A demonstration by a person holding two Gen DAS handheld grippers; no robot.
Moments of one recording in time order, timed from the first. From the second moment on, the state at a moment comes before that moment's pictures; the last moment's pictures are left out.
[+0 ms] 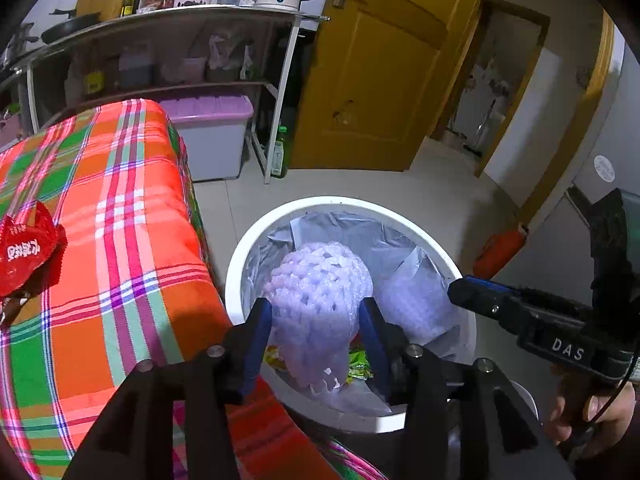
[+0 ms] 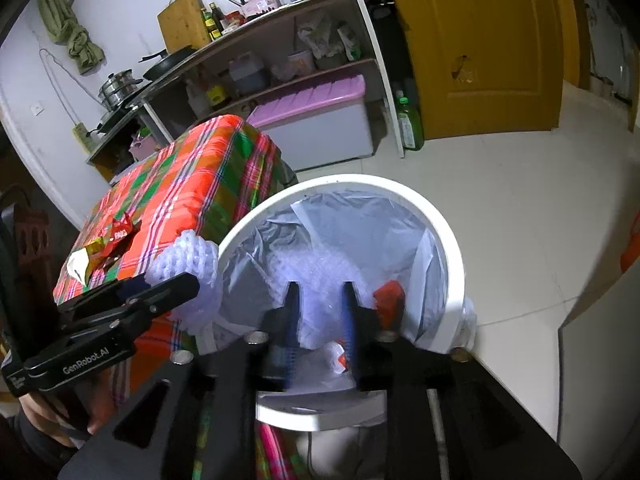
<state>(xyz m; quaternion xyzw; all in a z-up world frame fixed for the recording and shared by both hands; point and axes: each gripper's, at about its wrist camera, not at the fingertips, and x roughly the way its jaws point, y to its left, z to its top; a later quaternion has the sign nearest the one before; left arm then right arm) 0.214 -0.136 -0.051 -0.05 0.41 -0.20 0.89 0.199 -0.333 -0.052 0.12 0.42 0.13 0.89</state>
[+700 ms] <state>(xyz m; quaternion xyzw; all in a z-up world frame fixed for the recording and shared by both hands) 0.191 -0.116 -0.020 -0.06 0.37 -0.19 0.91 0.181 -0.326 -0.025 0.12 0.39 0.15 0.90</state>
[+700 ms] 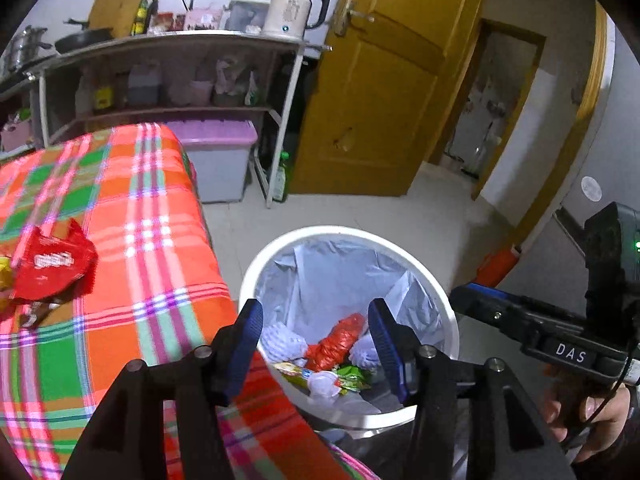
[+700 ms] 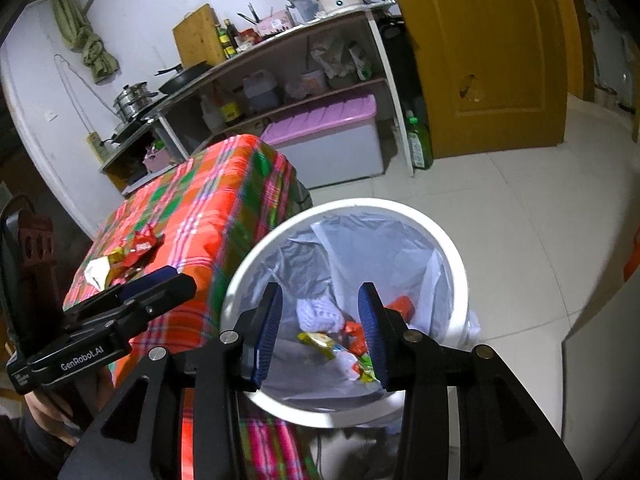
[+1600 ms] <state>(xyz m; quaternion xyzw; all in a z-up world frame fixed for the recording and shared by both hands) 0.134 0.045 0.012 -0.10 0.30 -0.04 0.95 0.183 -0.180 0.013 0.06 0.36 0.29 0.88</state>
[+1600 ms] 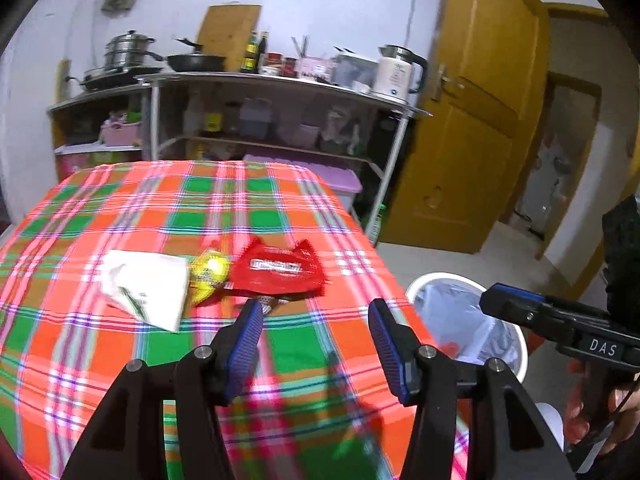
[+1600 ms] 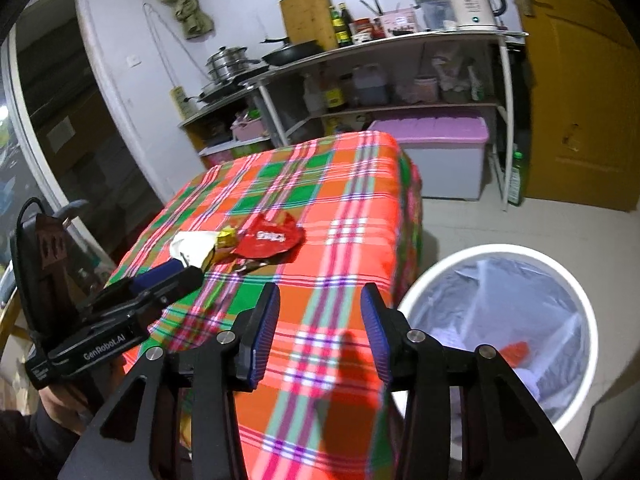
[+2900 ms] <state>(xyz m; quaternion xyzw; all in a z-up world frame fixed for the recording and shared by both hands) 0.194 0.179 -0.029 -0.13 0.34 0.07 0.93 0.292 -0.066 -0.040 -0.01 0.43 0.34 0.84</state>
